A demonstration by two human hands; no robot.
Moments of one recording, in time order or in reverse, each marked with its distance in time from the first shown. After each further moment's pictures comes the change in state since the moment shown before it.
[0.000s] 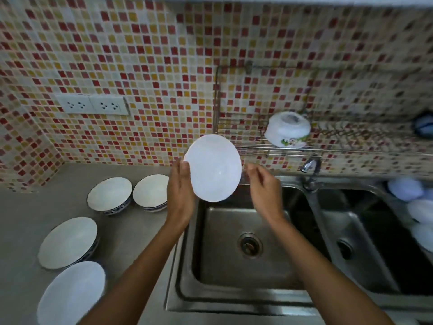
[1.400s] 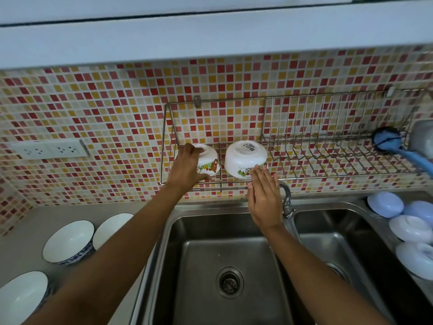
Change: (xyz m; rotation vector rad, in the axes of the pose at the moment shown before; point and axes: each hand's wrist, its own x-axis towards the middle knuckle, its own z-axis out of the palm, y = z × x) left_hand 0.138 0.002 0.154 1.283 -0.287 0.541; right_hand 0.110 0.118 -0.093 -0.654 0.380 -0.589
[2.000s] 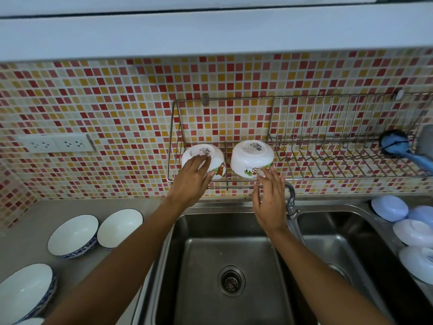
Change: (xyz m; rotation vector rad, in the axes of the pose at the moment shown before) left_hand -0.034 -0.012 0.013 0.048 -0.001 0.138; right_hand -0.004 -0.007 -0.001 0.141 -0.067 0.129
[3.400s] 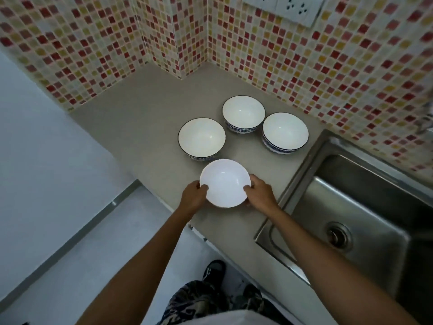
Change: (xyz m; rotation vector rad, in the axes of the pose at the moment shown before) left_hand -0.447 -0.182 -0.012 -0.891 -0.014 -1.593; right_hand -0.230 -0.335 0.179 0.361 -1.377 0.354
